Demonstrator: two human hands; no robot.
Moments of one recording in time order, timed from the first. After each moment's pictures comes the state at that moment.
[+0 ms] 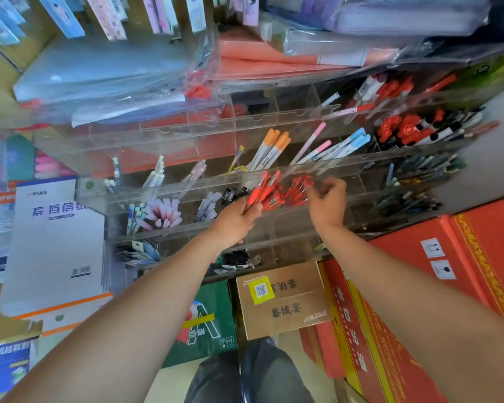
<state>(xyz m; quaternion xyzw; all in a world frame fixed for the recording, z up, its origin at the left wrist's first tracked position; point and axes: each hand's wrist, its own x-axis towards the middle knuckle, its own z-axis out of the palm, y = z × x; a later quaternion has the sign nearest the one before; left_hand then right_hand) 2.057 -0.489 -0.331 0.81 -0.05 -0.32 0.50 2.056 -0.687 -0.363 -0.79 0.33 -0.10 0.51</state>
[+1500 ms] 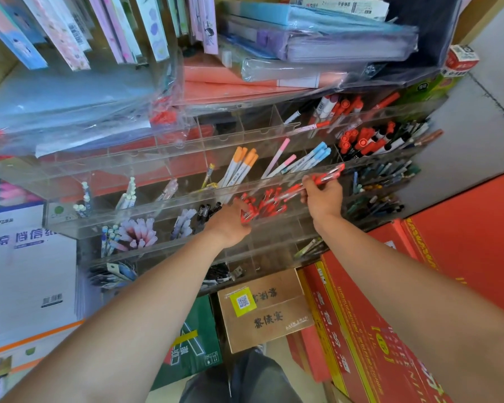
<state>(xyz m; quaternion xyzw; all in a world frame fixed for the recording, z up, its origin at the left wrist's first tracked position) 2.082 -0.528 -0.319 0.90 -0.13 -0.31 0.26 2.067 -0.724 -0.310 -0.69 0.38 -0.11 0.60</state>
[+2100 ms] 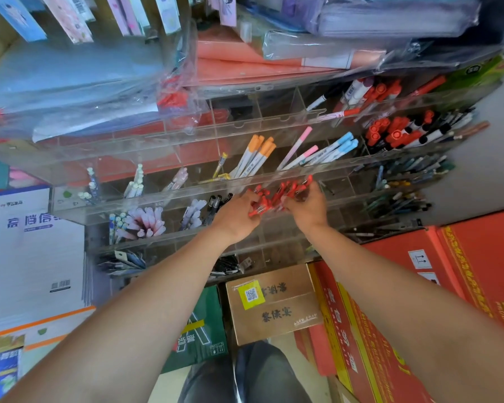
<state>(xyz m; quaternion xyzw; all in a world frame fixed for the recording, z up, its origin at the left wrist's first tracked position) 2.087 -0.525 -0.333 0.90 -0.14 -0.28 0.29 2.069 -0.688 -0.359 -0.78 0.30 0.03 0.54</state>
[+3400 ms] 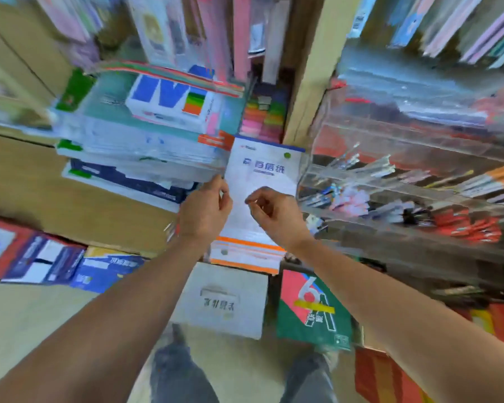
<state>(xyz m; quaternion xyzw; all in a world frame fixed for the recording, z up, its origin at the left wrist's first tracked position) 1.951 -0.073 -0.313 0.96 0.12 0.06 0.23 1.983 -0.238 -0.304 -0.86 -0.20 0.09 0.45</state>
